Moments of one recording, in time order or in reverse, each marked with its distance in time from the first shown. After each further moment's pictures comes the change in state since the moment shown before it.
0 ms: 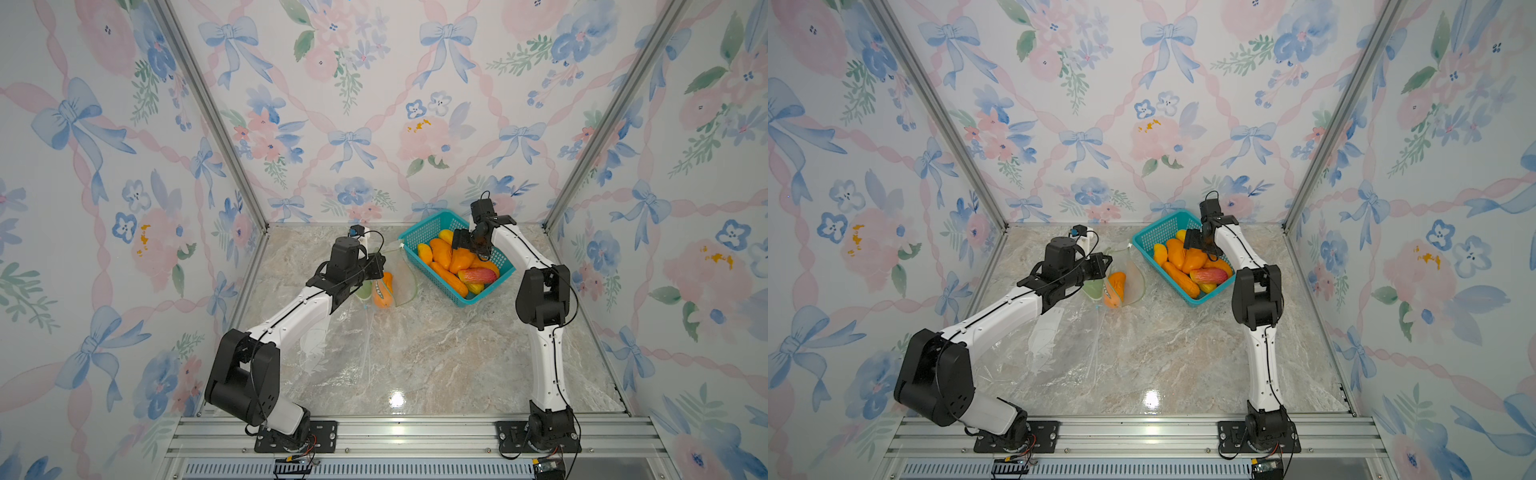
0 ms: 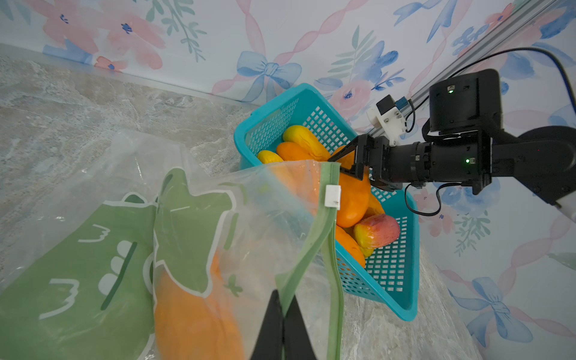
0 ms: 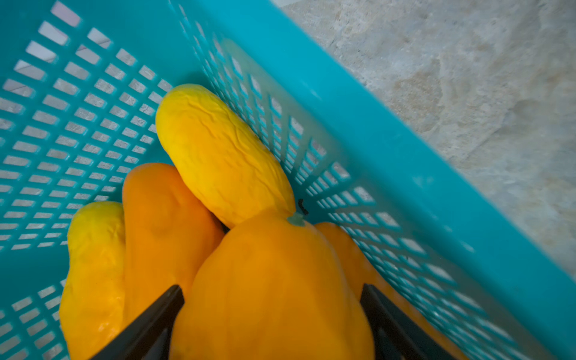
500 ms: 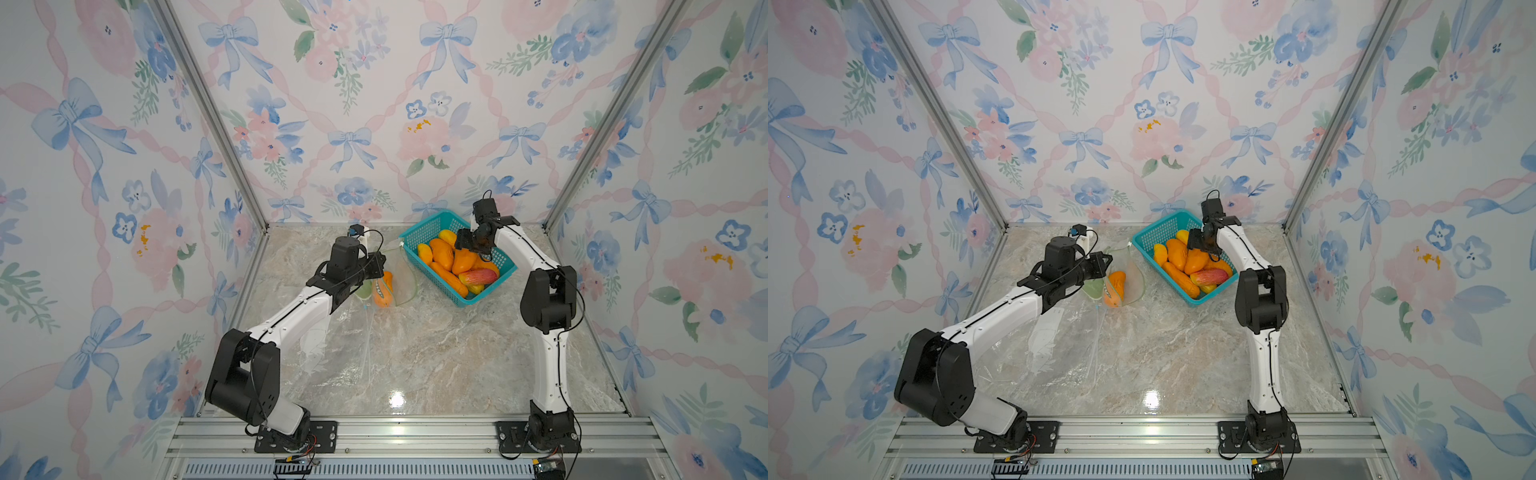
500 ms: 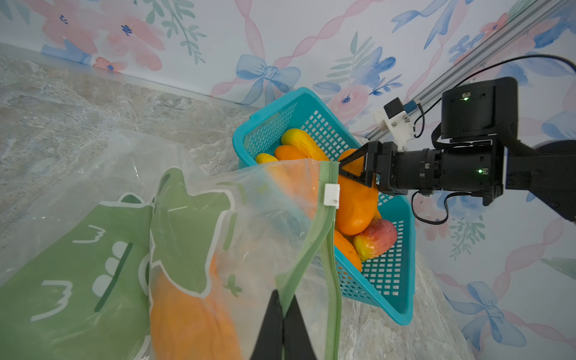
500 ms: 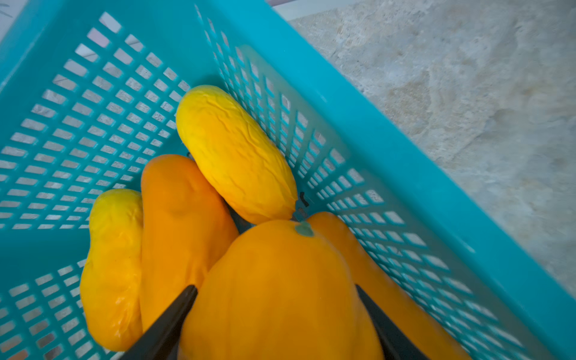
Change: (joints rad) left arm 0.000 0.009 0.005 0.009 0.001 -0.018; right arm 0.011 -0.125 -0.131 0.071 -0.003 -0.030
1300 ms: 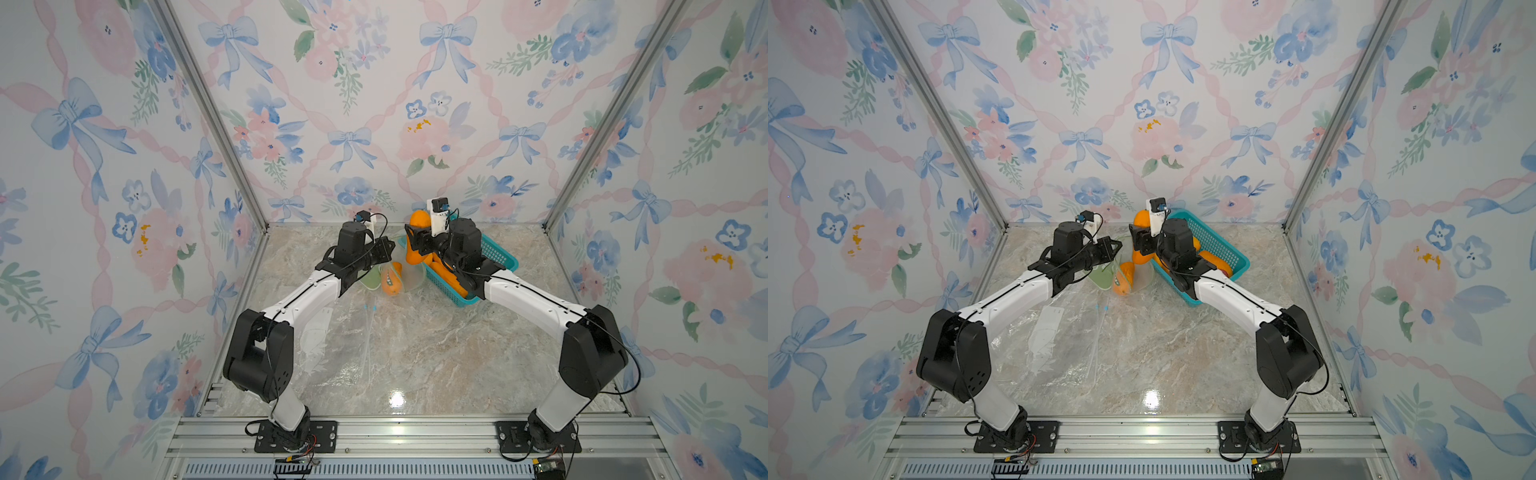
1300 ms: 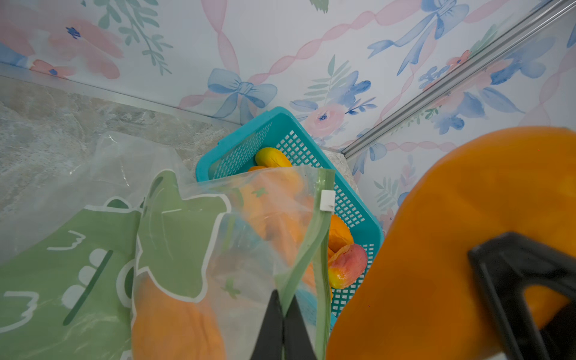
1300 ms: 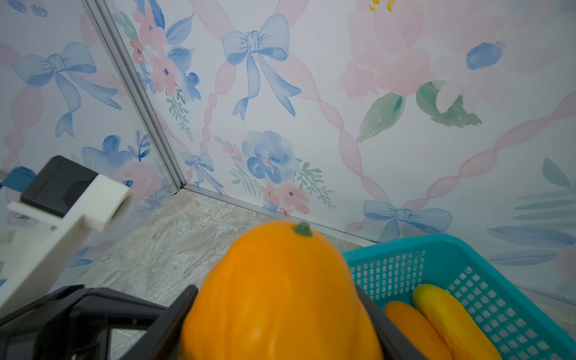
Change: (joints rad) left arm 0.002 0.146 0.192 0.016 0.084 -0.099; right arm 0.414 -0.541 -0.726 1.067 0.109 -0.177
